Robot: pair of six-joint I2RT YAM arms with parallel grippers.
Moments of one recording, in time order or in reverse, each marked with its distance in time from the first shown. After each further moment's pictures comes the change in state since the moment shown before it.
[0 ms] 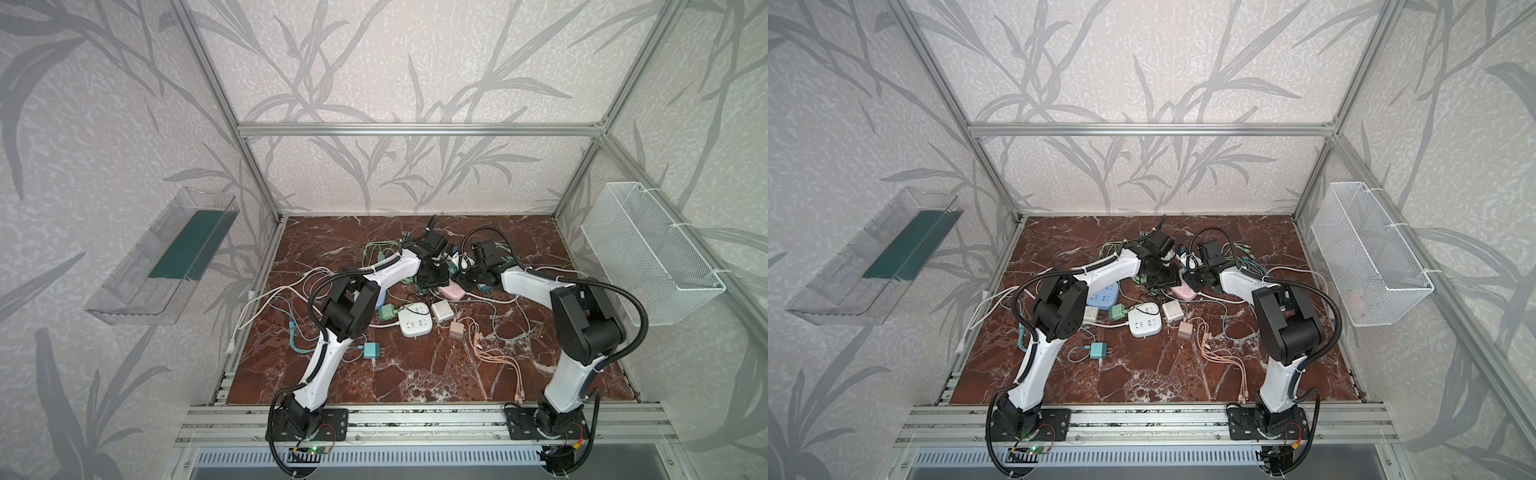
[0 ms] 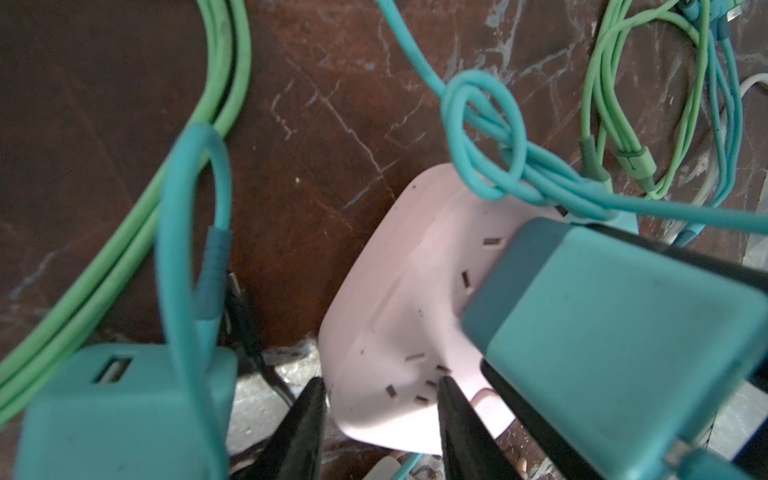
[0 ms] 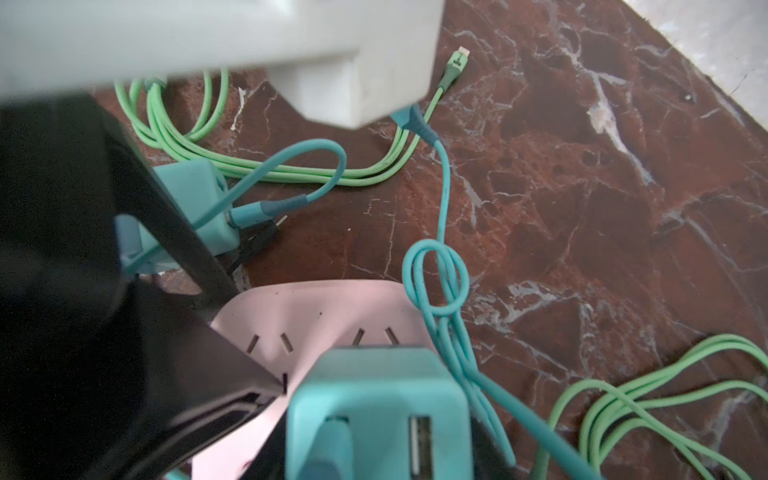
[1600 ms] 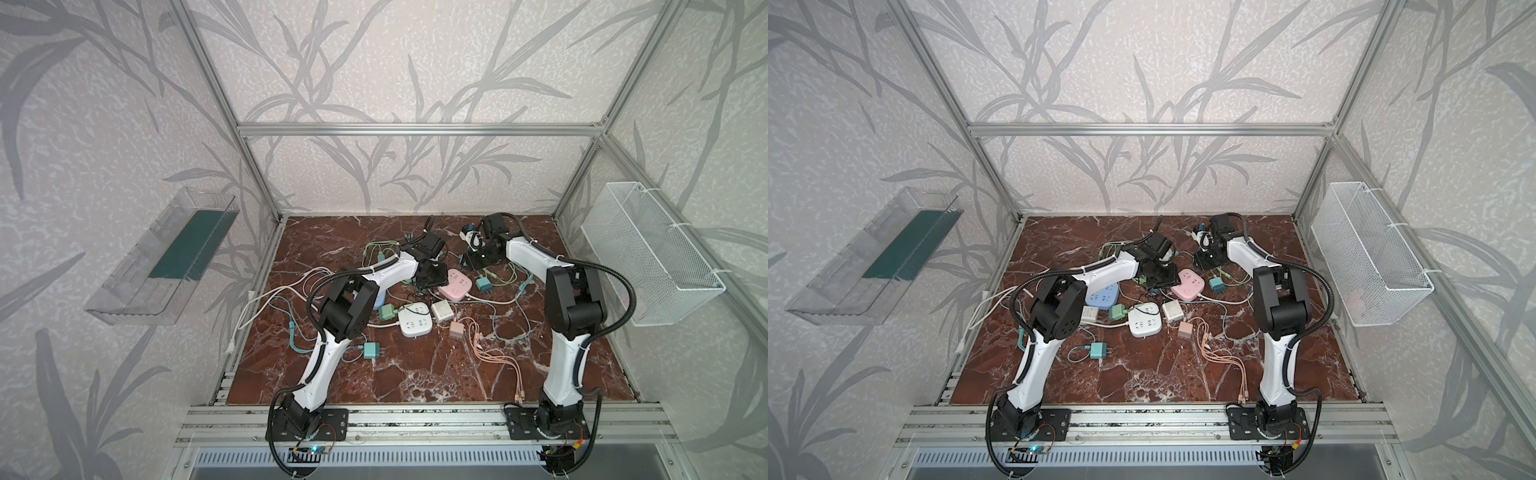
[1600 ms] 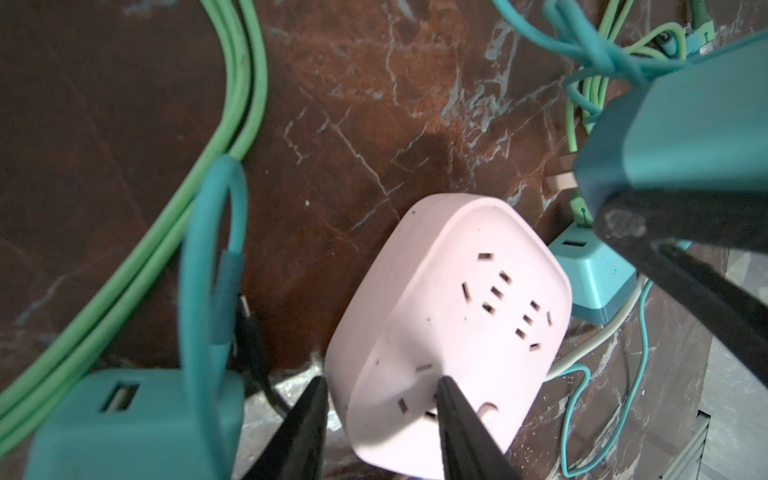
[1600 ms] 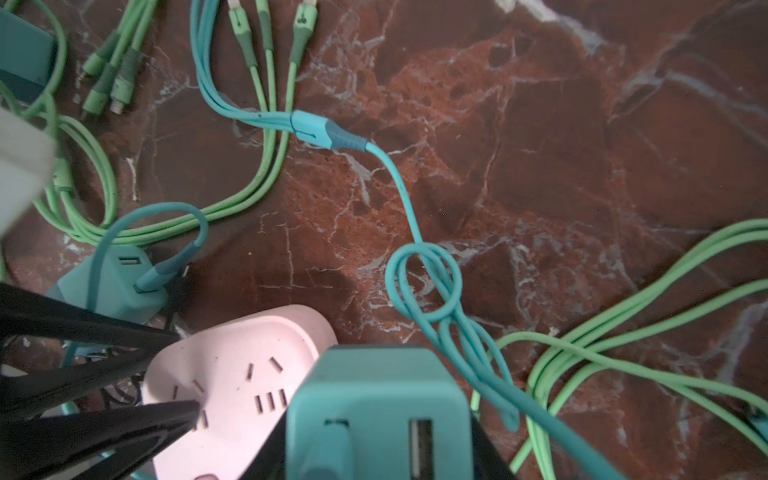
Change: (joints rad) left arm -0.001 -0.031 -0.087 0.117 -0.007 -0.023; right arm -0.137 0.233 0.450 -0.481 -0.077 0.196
